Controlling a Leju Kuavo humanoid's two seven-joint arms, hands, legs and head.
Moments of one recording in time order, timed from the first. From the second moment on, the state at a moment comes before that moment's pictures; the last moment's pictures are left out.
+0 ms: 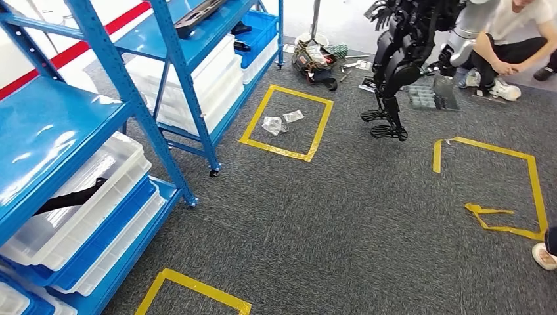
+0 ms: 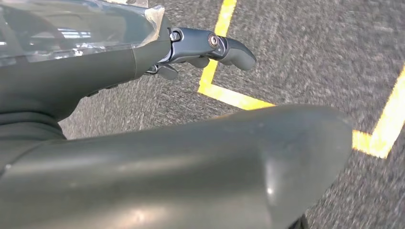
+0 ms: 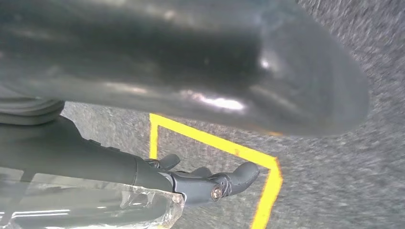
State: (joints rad) left arm -0.10 -0.21 0.57 -0.19 -0.60 0.31 -0.17; right arm -0.13 0.10 -1.08 -0.20 1.13 -0.41 0.04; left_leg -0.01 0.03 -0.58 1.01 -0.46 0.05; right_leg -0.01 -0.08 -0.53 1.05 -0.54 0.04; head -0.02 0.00
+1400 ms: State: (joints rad) left arm -0.10 -0.21 0.57 -0.19 -0.60 0.29 -0.17; right arm -0.12 0.09 -1.08 -0.20 1.12 -0.40 0.05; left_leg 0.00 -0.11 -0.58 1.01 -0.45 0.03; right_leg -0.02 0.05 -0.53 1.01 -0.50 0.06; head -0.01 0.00
